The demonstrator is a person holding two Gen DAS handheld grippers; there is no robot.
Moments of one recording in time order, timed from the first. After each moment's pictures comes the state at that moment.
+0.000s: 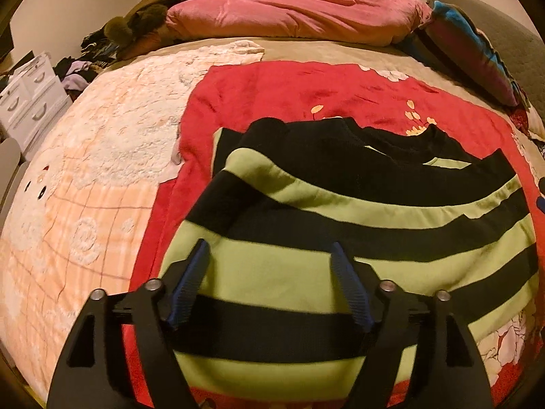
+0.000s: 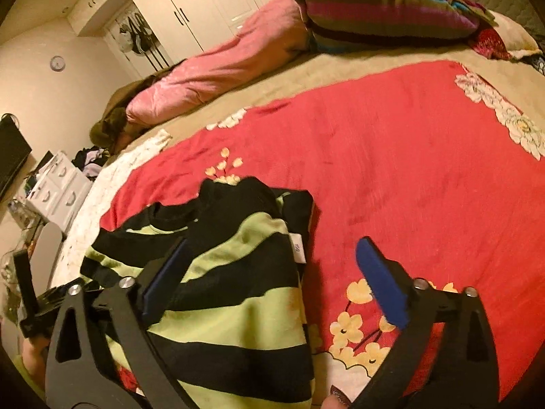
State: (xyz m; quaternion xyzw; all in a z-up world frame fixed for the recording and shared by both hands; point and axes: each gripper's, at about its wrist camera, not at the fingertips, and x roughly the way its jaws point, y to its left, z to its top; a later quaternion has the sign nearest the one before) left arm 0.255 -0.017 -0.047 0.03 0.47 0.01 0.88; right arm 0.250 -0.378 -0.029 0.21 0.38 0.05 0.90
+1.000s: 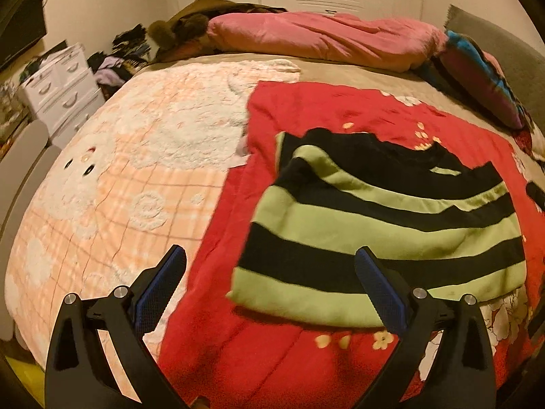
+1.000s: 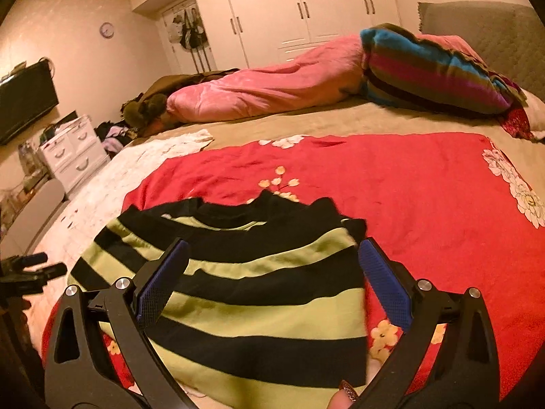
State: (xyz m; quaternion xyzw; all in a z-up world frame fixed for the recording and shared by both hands) left arm 0.188 0.034 -0.006 0.00 0.44 0.06 0.90; right arm 0.218 -0.309 0.004 0.09 0.31 0.10 0.94
